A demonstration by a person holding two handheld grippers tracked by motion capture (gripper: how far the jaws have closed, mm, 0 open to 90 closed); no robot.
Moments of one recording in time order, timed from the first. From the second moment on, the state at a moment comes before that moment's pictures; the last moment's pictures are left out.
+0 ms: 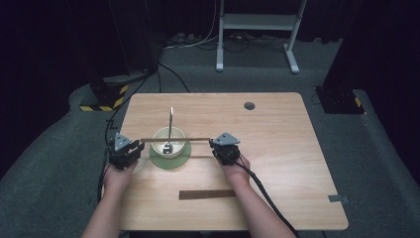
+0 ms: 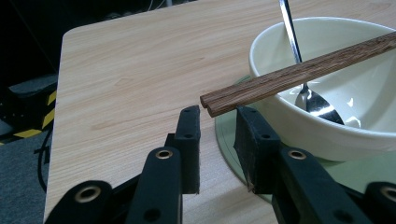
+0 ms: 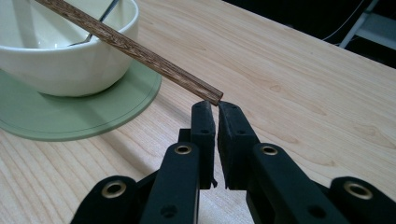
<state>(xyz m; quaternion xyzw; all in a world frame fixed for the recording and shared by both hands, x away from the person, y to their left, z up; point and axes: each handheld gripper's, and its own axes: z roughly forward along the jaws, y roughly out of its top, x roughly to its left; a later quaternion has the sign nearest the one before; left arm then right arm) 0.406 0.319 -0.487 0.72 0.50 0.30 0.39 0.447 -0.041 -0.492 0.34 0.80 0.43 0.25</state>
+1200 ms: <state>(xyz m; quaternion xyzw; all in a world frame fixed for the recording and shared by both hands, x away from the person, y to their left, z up) 0.394 0.316 -0.483 0.71 0.50 0.31 0.38 0.431 -0.054 -0.490 0.35 0.80 0.43 0.25</state>
